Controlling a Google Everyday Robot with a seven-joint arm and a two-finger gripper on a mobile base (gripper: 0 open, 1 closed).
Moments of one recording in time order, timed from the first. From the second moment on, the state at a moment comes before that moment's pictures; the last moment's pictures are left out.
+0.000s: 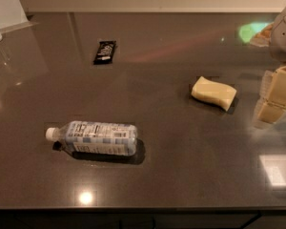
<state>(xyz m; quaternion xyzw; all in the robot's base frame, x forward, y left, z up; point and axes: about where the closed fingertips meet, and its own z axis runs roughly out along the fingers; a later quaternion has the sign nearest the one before) 0.438 -0.217 0.976 -0.60 0.78 -0.03 0.16</state>
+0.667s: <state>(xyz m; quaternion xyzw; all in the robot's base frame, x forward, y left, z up) 0.451 -0.209 0.966 -0.60 0.78 -0.02 0.16</state>
